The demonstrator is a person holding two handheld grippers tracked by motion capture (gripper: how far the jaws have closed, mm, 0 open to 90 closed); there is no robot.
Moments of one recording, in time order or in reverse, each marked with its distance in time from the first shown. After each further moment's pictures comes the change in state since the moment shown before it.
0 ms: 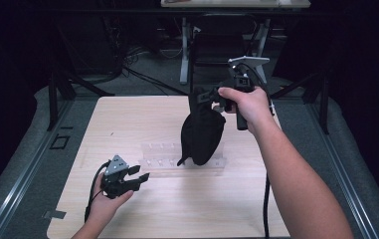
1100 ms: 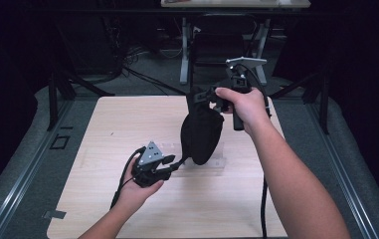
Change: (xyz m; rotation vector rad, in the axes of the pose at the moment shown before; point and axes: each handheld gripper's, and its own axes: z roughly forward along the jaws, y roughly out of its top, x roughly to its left) left arm -0.068 0.075 0.025 -0.066 -0.103 0.173; right arm 0.000 0.000 0.006 -0.013 0.032 0.003
